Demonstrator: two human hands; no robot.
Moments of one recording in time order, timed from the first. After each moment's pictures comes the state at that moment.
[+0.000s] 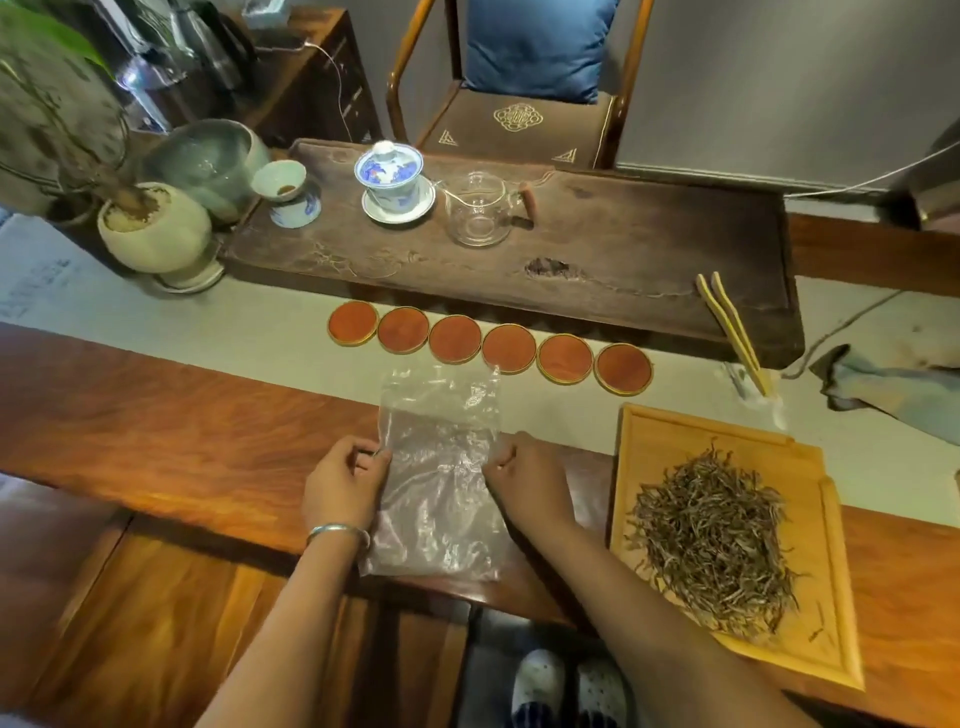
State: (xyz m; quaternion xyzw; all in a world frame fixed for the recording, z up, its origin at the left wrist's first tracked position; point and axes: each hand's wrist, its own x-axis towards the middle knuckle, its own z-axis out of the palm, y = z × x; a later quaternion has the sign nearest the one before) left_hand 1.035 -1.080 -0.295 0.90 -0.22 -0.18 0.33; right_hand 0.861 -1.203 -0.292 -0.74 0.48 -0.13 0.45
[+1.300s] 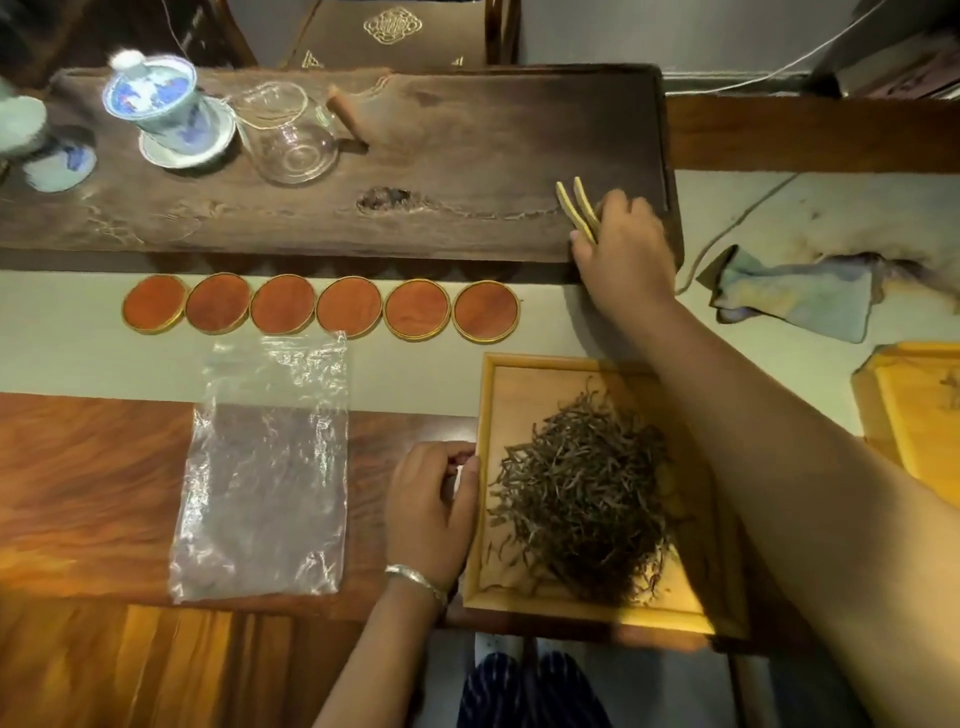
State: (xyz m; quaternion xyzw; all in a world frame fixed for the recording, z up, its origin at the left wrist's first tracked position) left_hand 0.823 -1.170 -0.314 0.78 -0.50 -0.14 0.36; right_hand 0.731 -1.433 -0.260 -0.78 0.60 -0.16 0.09
